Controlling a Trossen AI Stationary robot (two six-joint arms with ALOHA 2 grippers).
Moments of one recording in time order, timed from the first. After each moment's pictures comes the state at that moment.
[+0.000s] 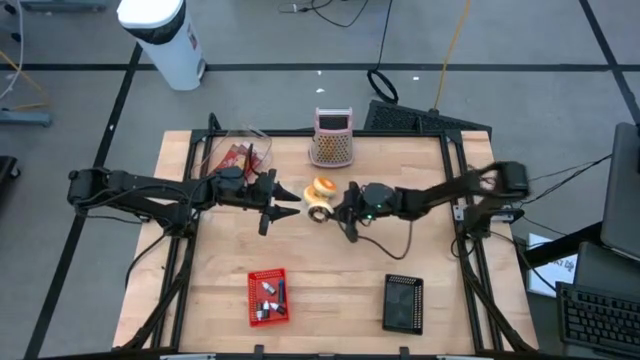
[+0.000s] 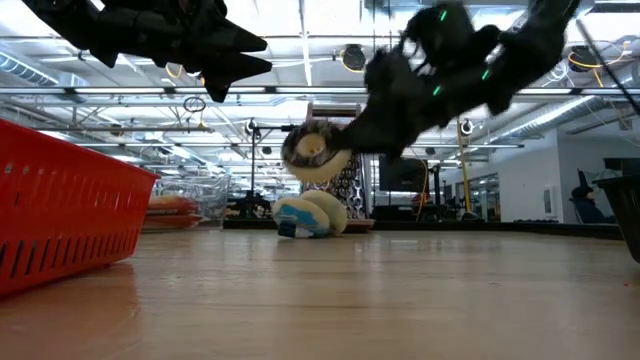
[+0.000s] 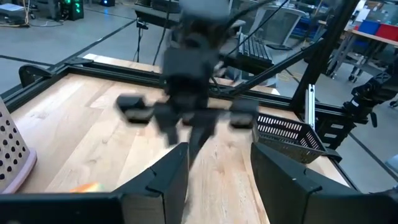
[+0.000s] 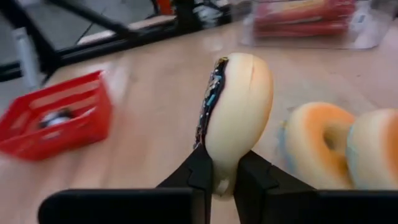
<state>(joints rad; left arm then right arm) 0.11 1.13 0.54 0.42 0.21 -0.16 -0.06 1.65 0.68 0.62 -0.08 0.22</state>
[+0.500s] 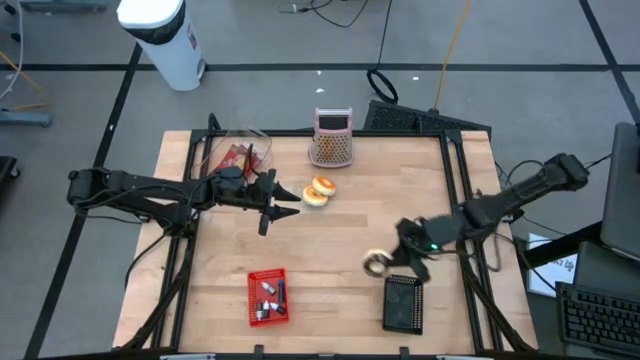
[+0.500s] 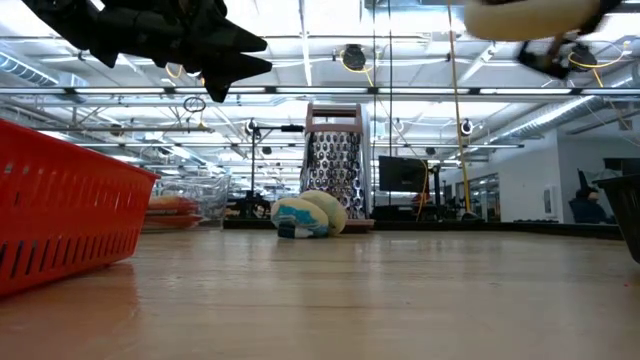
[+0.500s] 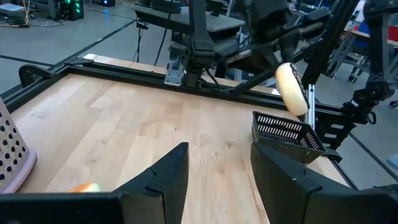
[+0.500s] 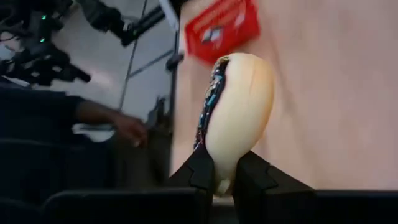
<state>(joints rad) 0.11 1.13 0.54 0.42 0.21 -0.16 0.43 0.97 0.68 -0.21 -0.03 0.76</state>
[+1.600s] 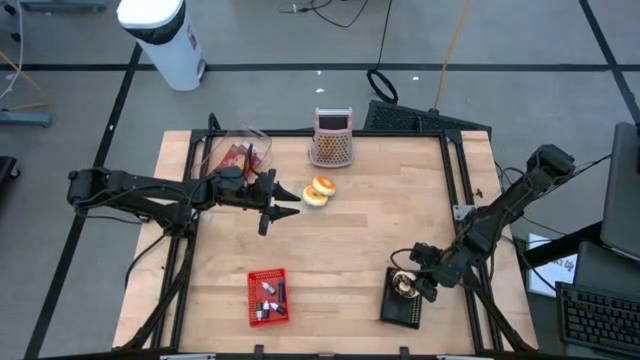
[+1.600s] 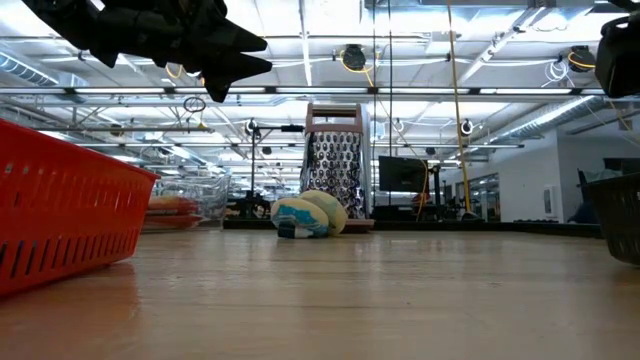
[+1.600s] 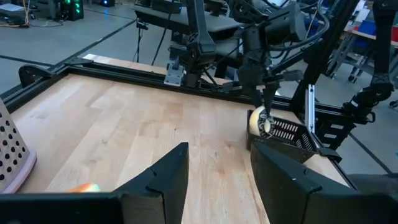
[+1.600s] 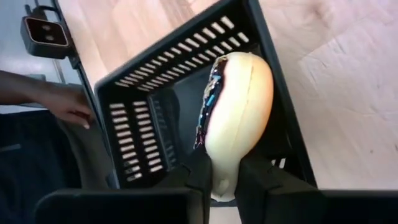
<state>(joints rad) 0.11 1.13 0.54 0.42 0.21 -0.16 0.76 1.07 0.50 -0.34 0.07 1.37</state>
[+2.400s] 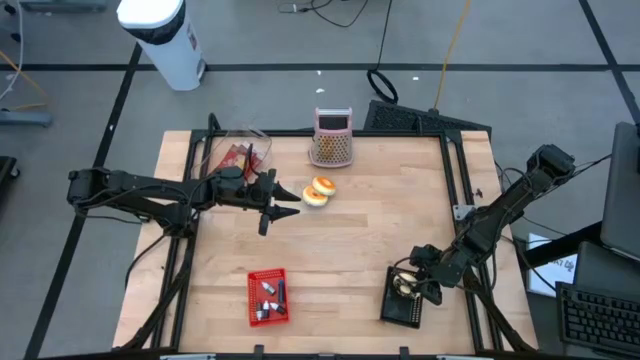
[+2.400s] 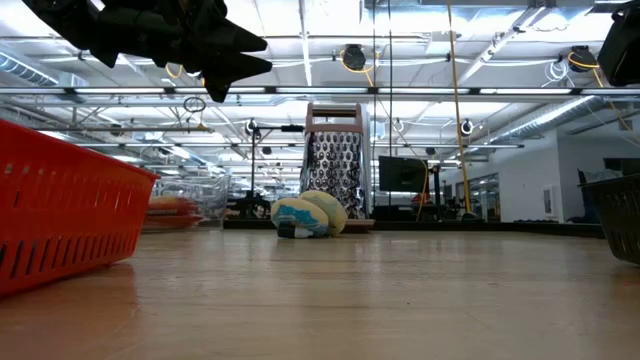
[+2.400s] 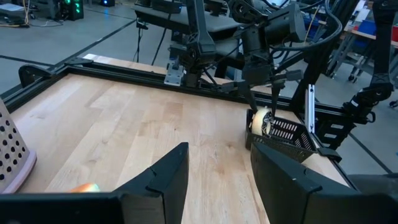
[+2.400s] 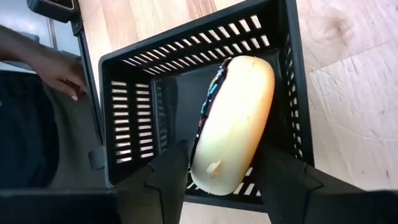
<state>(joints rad) 0.11 1.13 0.54 0.42 0.21 -0.16 0.76 1.07 0.50 -0.33 0.05 1.18</state>
